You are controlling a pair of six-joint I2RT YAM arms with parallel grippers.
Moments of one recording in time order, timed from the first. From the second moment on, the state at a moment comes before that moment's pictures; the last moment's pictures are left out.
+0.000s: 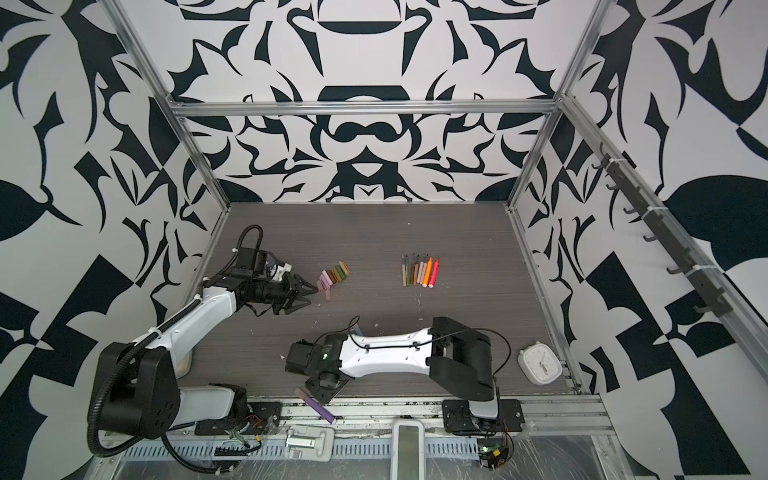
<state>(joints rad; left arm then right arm) -0.18 1.32 0.81 -0.53 0.76 -0.83 1.40 1.89 1.36 -0.80 -0.06 0.56</state>
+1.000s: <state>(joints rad) -0.13 1.19 0.81 -0.65 0.77 -0.80 1.26 1.71 1.29 -0.84 -0.01 0.58</state>
